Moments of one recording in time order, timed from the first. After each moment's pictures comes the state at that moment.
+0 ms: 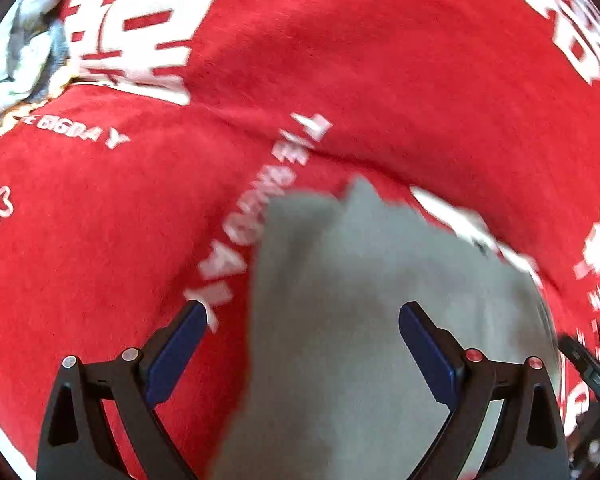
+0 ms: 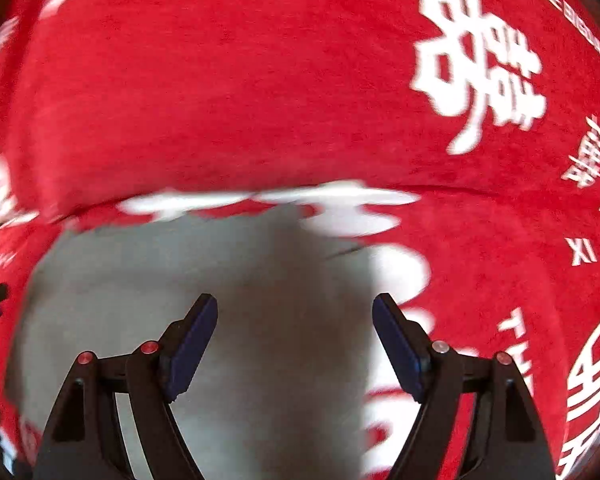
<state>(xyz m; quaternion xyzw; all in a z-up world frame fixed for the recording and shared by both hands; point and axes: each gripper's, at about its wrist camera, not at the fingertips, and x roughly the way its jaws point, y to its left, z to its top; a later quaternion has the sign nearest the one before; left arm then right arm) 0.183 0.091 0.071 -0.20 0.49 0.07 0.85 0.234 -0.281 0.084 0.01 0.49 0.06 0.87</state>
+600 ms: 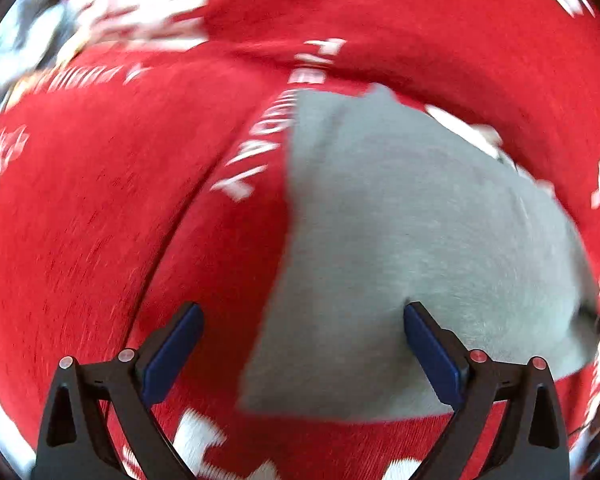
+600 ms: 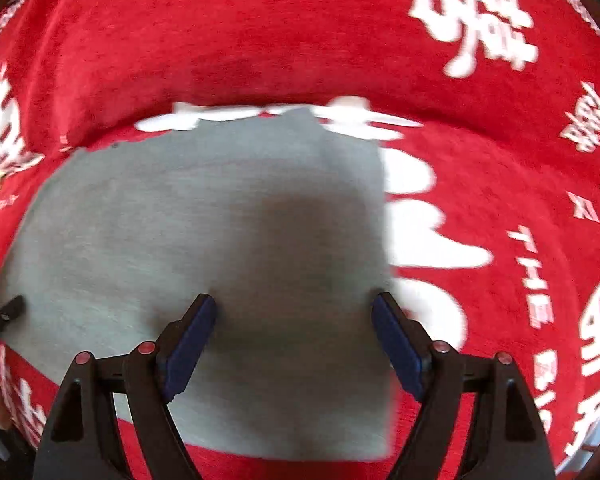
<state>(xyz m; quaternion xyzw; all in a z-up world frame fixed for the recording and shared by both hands) 0.132 0.107 0.025 -0.19 0.52 0.09 0.83 0.185 -0.308 0.044 -0.02 0.54 -0.01 0.84</state>
